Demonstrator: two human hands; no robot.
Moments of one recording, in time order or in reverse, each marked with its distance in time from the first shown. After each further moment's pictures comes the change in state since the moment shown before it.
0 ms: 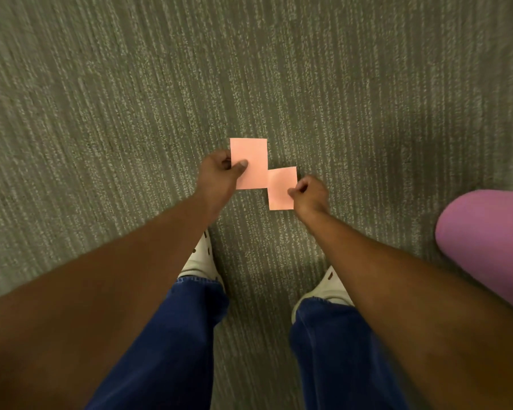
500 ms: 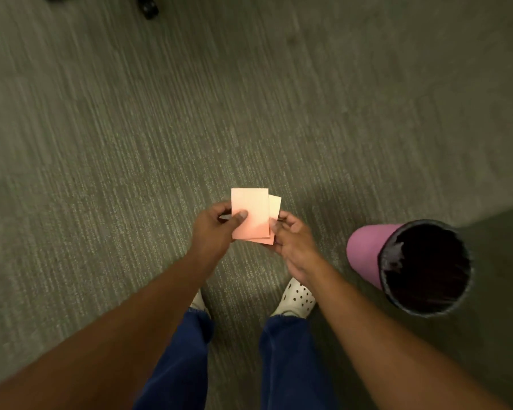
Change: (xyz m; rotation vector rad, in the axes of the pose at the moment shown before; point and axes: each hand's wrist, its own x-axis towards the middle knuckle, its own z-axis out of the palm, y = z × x) left_hand -0.232 0.217 0.003 -0.015 -0.123 0.221; right_hand -0.226 -0.130 -0.234 0.792 -0.318 0.007
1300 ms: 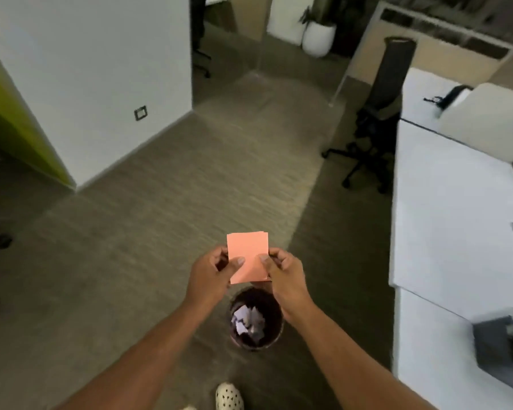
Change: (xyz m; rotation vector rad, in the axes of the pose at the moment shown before) left_hand -0.326 0.379 0.251 0.300 -0.657 0.605; right_hand -0.492 -0.248 -0.202 0.296 0.627 -0.663
